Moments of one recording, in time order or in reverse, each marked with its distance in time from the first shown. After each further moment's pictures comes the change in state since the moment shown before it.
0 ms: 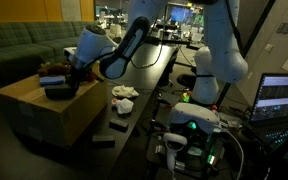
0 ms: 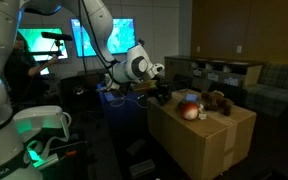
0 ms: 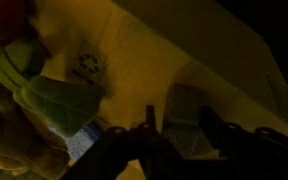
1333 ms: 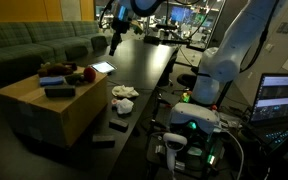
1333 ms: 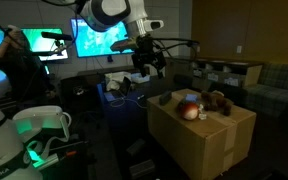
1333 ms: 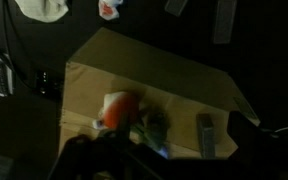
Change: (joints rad) arm -0.448 -0.762 0.237 -0.312 0.319 -0.603 -0.337
